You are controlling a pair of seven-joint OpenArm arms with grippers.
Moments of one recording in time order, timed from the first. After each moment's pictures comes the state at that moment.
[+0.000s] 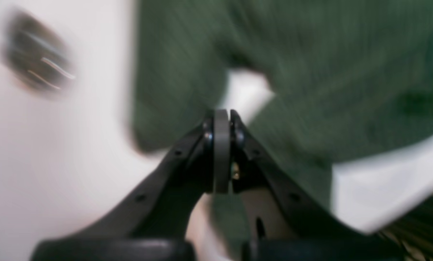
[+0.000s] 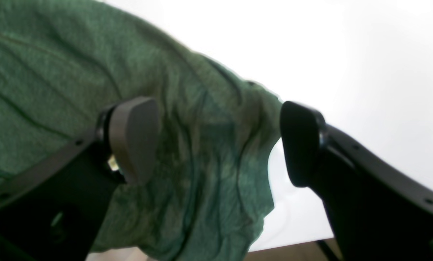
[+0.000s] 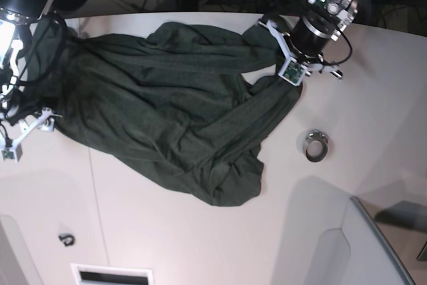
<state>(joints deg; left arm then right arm) 25.5 -27.1 15.4 99.9 -0.6 -1.7 17.4 -0.1 8.8 25.3 90.6 3.2 17.7 -60.5</state>
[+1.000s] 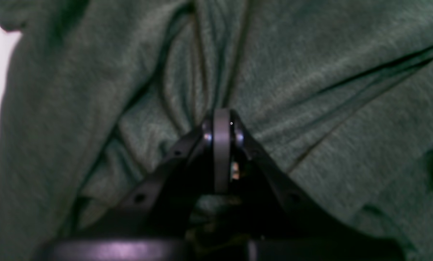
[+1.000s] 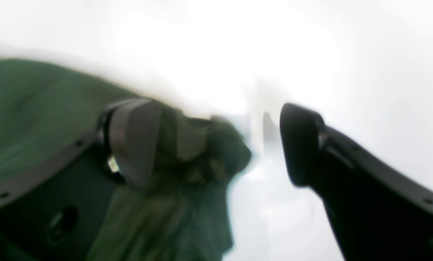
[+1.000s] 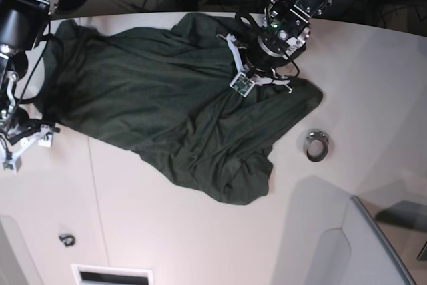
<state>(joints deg) 9.1 -18.6 31.0 76.4 -0.6 -1.3 14.8 10.1 11.6 25.5 71.9 2.5 17.2 -56.2</state>
